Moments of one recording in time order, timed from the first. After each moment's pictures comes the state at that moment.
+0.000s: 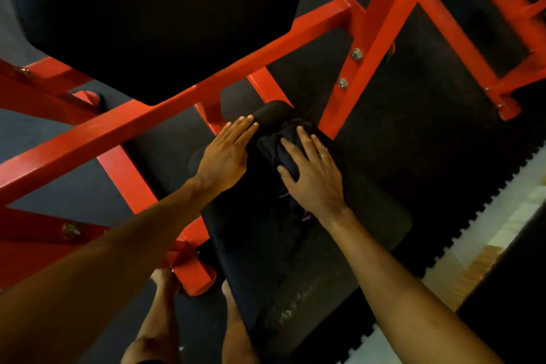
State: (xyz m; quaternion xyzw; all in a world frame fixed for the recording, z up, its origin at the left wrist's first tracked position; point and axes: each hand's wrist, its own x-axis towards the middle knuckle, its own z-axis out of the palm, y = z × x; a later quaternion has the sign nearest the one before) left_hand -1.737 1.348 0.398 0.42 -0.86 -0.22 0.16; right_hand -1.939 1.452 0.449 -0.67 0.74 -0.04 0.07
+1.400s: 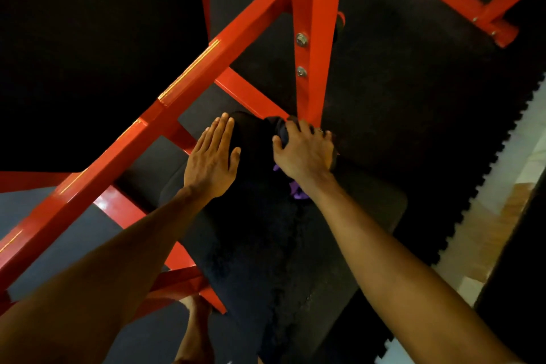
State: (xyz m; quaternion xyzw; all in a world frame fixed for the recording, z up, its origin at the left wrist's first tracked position) left_hand -1.792 1.319 0.402 0.41 -0.90 -0.16 0.04; right_hand -1.983 1.398 0.459 -0.46 0.87 0.04 0.15
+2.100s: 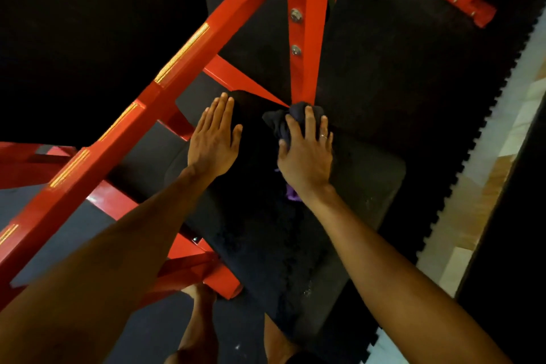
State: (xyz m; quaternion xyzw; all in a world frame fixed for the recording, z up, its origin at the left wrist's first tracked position) left_hand -1.792 1.317 0.402 0.40 -0.90 -0.18 0.06; right_hand -1.938 1.454 0.449 -0.41 0.90 -0.06 0.13
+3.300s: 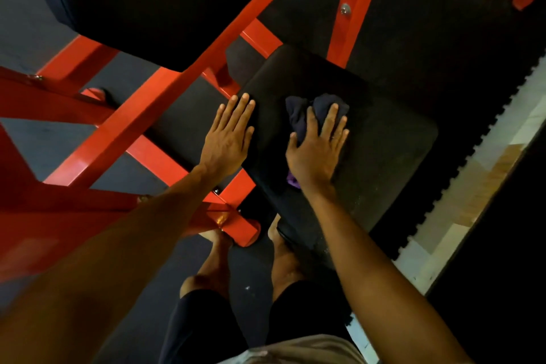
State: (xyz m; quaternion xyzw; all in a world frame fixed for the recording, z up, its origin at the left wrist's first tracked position) left_hand -1.656 1.371 0.382 0.36 -0.91 -0.20 0.12; right_hand -1.813 1.488 0.446 -0.35 0.93 -0.06 0.11
